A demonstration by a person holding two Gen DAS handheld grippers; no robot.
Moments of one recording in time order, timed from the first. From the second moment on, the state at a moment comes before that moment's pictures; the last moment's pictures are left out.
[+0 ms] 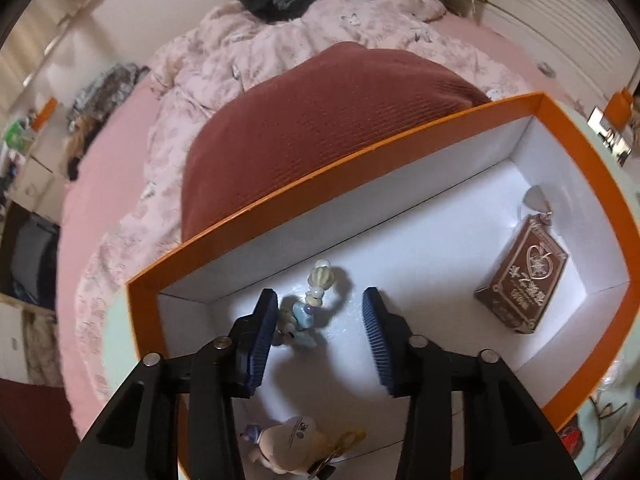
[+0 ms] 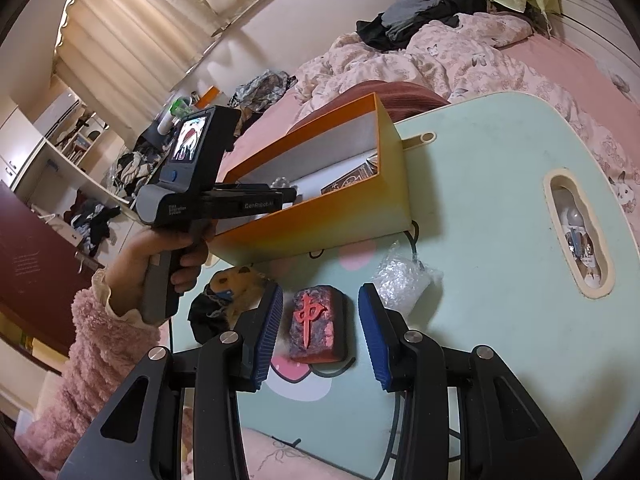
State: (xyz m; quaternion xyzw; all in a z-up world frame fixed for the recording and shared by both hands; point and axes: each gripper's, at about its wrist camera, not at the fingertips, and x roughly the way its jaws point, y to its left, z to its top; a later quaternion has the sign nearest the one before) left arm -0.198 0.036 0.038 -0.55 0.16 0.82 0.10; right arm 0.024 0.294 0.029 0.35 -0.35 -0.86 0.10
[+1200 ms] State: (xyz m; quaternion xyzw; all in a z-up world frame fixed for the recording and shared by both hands) left arm -0.013 -0.011 0.050 -0.35 -0.09 0.91 0.21; right arm 0.020 0.276 0.025 0.37 -0.33 -0.86 0.11
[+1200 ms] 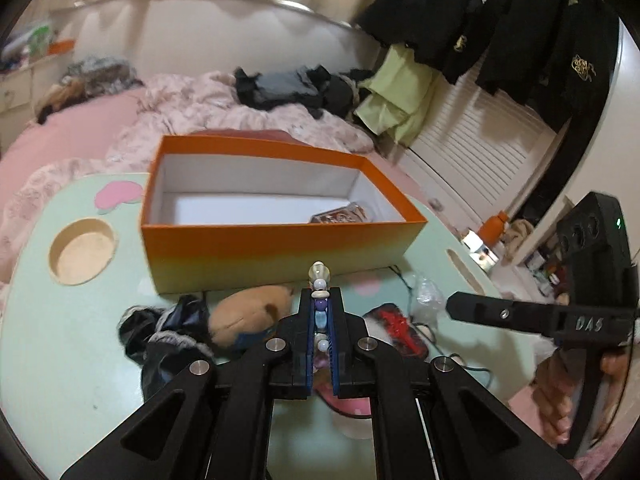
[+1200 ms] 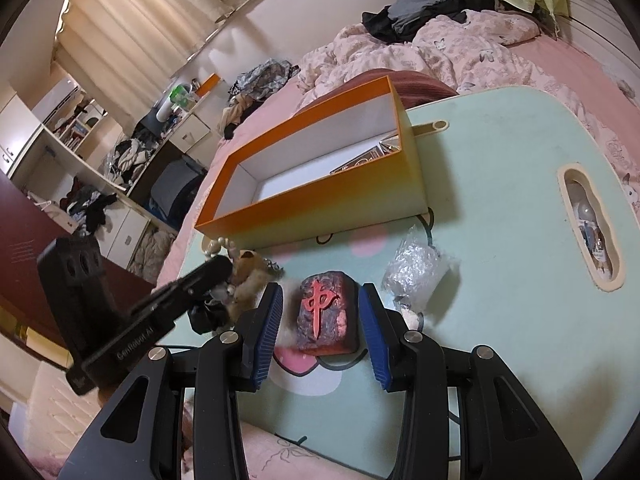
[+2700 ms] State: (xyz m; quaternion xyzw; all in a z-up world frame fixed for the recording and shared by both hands) left arm 0.024 -0.025 0.035 -0.30 -0.10 0.93 0.19; right arm -0.163 0.257 0.044 0.60 -0.13 -0.79 0.07
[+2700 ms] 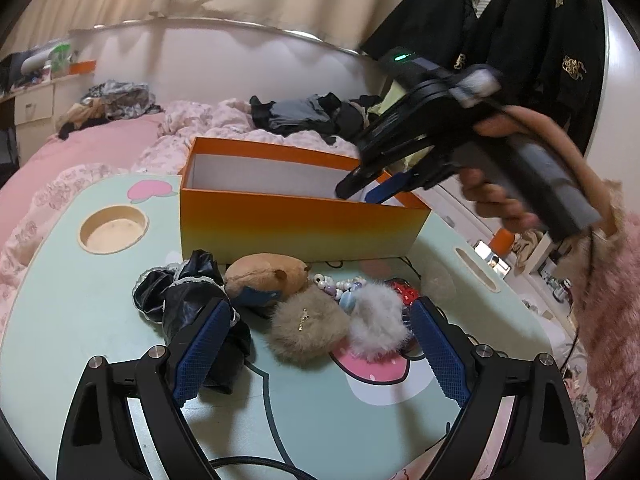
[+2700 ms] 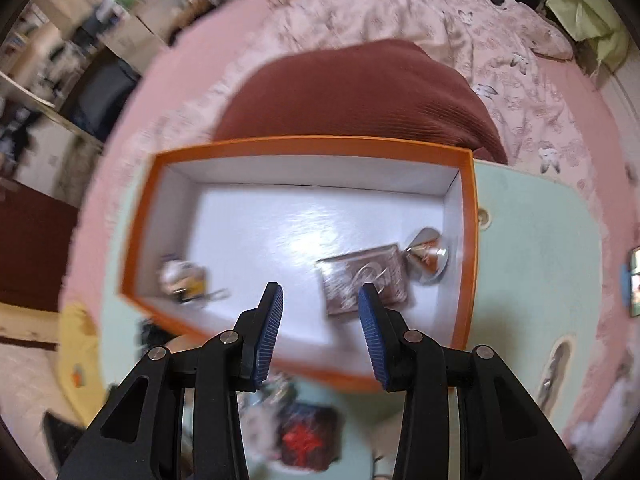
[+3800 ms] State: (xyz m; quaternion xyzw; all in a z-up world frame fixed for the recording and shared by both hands) left arm 0.025 -0.041 0.033 -0.29 -0.14 0.93 0.19; right arm -0.183 0.248 0.026 0.64 -0.04 -0.77 0.04
